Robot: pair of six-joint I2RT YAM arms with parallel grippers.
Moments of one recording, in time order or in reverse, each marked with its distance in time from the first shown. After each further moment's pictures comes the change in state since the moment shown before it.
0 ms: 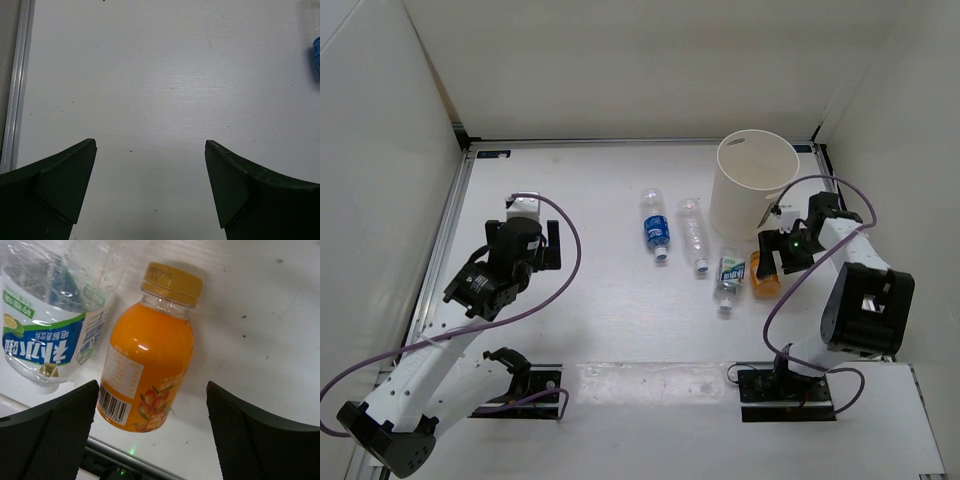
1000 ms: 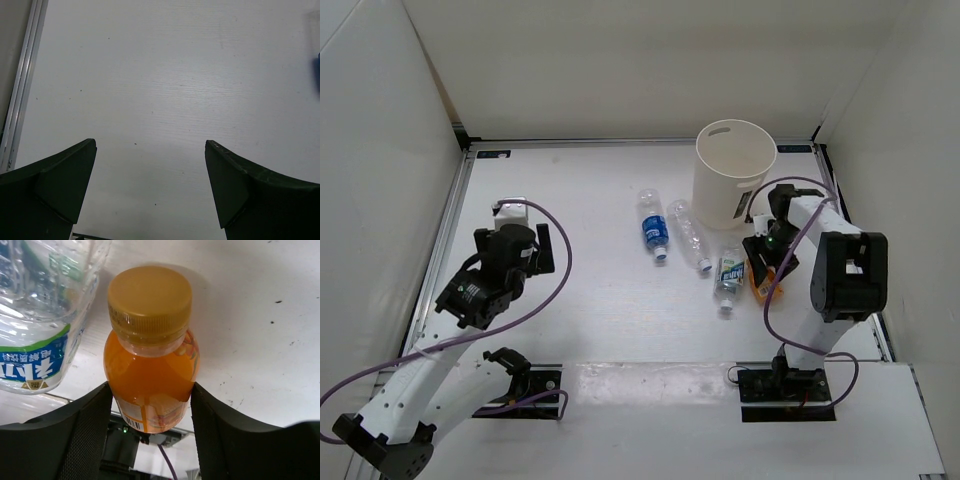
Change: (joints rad) left arm 0.001 -0.057 -0.007 -0.065 -0.052 -0.077; right arm 0.201 0.240 0.182 -0.222 0.262 0.092
